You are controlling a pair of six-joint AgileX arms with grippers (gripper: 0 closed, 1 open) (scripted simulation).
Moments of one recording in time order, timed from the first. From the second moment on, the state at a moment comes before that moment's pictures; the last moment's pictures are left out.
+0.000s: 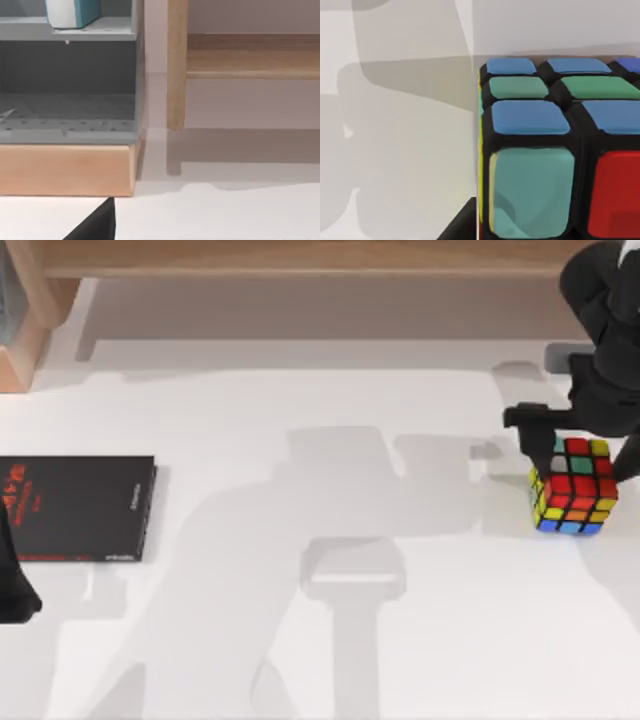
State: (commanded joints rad) left arm 0.00 0.00 0.00 0.00 0.00 0.00; right arm 0.20 2.11 1.58 -1.04 0.00 0.29
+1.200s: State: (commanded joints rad) left arm 0.00 0.00 0.00 0.00 0.00 0.00; right arm 0.61 2.05 1.80 -0.61 0.28 0.08
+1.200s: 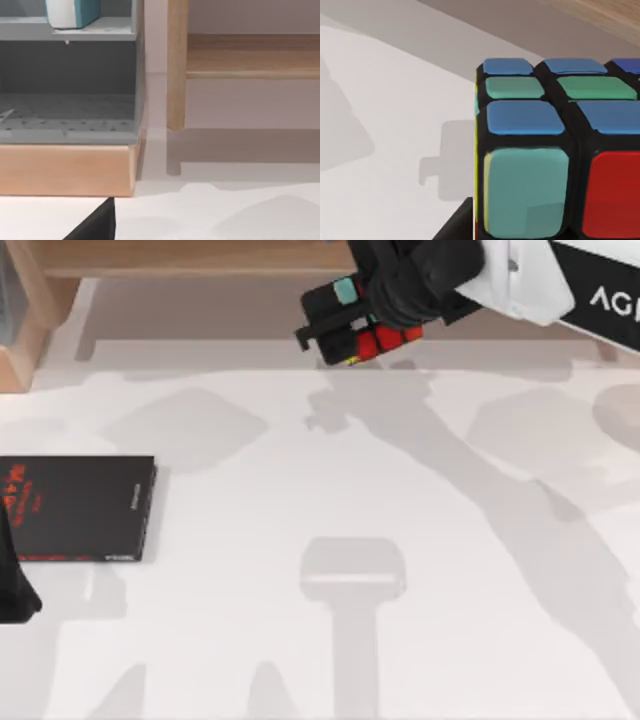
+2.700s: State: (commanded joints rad) left arm 0.00 0.00 0.00 0.00 0.00 0.00; right arm 0.69 2.04 2.40 -0.14 0.78 0.05
